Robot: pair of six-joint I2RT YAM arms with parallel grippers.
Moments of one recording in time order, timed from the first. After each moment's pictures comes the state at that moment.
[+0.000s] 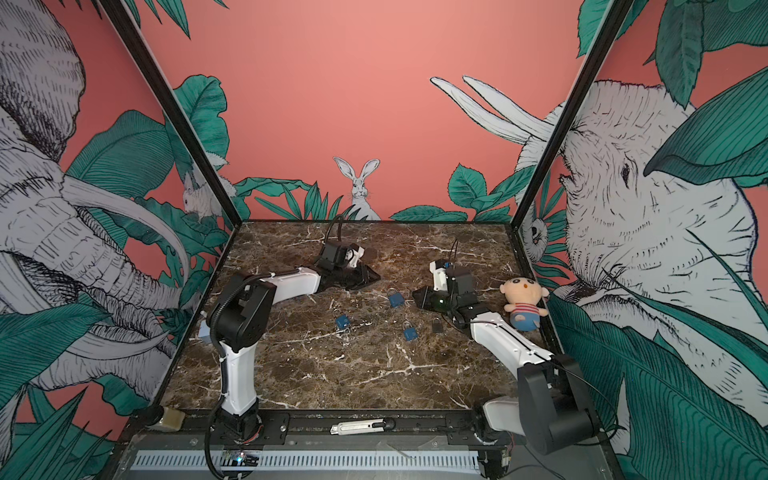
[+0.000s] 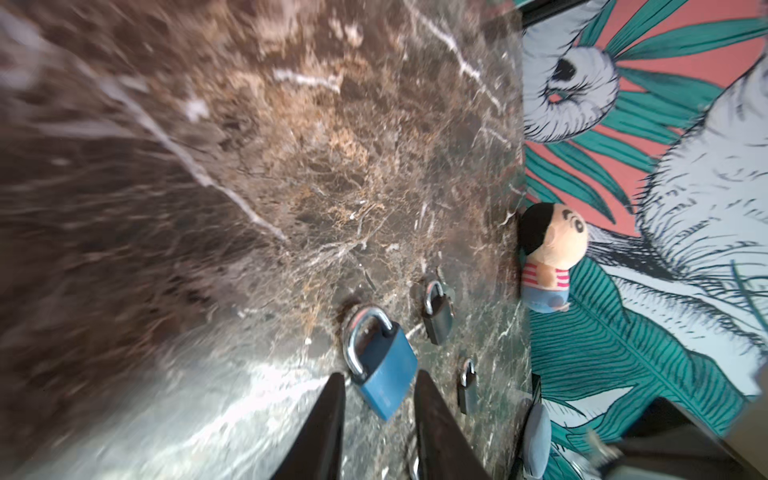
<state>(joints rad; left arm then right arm) -0.51 1.99 1.27 0.02 0.58 -0.74 0.31 1.33 0.71 -0.03 -0.44 0.51</state>
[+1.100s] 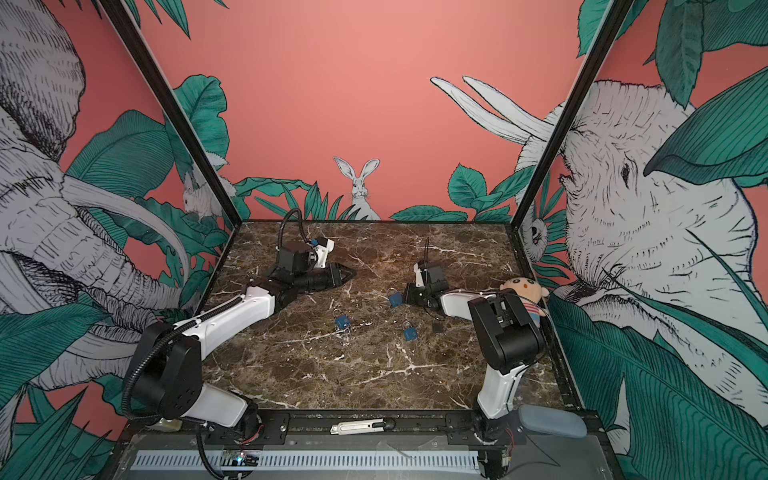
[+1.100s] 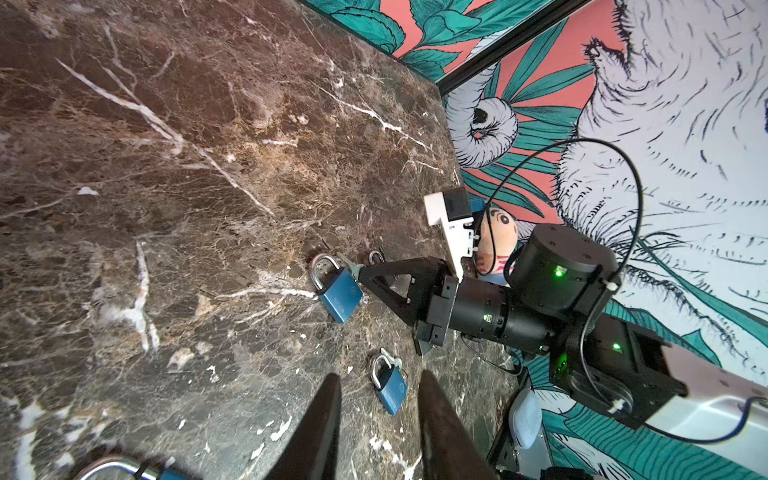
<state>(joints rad) -0.46 1.49 0.97 -0.03 0.53 -0.66 0.38 1.80 0.89 0.09 -0.30 0.49</state>
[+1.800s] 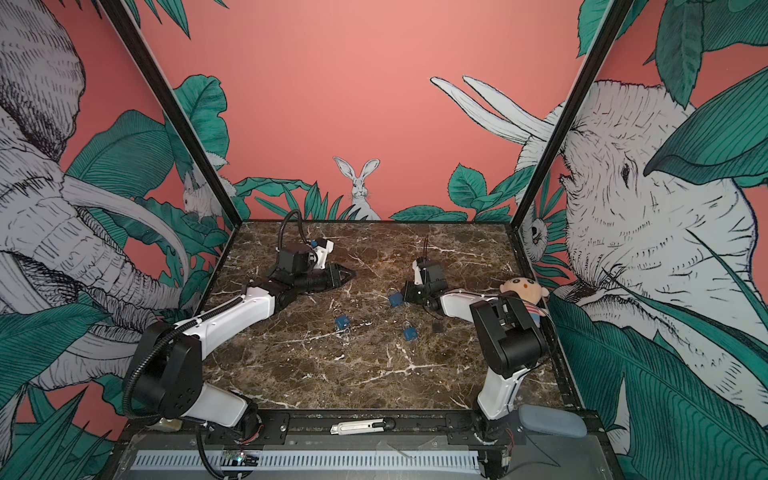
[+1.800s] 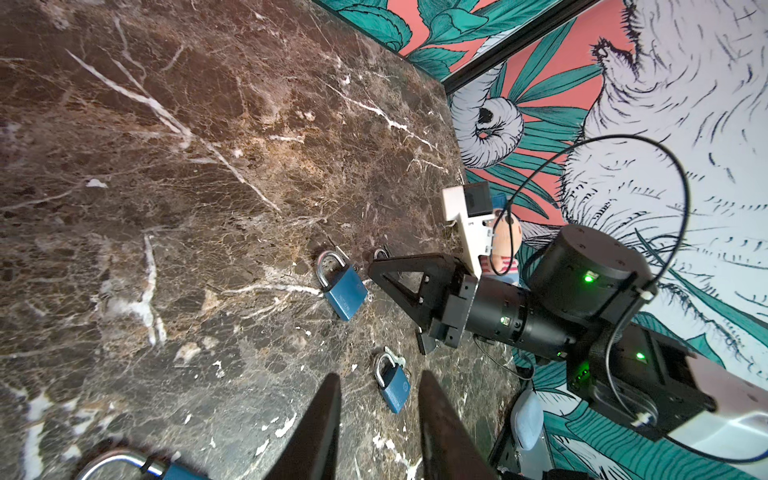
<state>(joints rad) -0.45 1.49 0.96 -0.03 0.52 -0.66 0.39 1.74 0.89 0.08 -0.28 0.49</state>
